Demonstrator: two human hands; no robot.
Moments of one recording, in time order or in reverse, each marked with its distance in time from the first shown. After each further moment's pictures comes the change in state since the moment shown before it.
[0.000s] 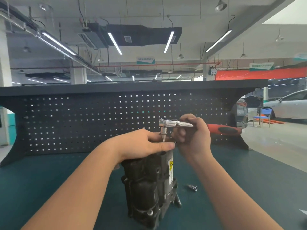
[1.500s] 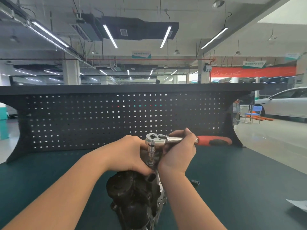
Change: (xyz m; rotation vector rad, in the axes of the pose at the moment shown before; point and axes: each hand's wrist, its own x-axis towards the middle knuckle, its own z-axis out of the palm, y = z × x) left_hand -0.054 -0.035 -0.037 0.127 -0.018 0.163; right_hand -0.060 0.044 0.095 -0.028 0.529 -0.168
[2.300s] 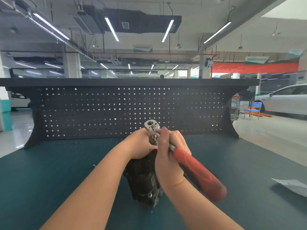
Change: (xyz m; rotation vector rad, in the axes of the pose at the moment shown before) left_hand -0.034 0.014 0.018 -0.059 0.128 -0.062; right_hand -0.086 -0.009 -0.021 -0.518 -0.331 -0.849
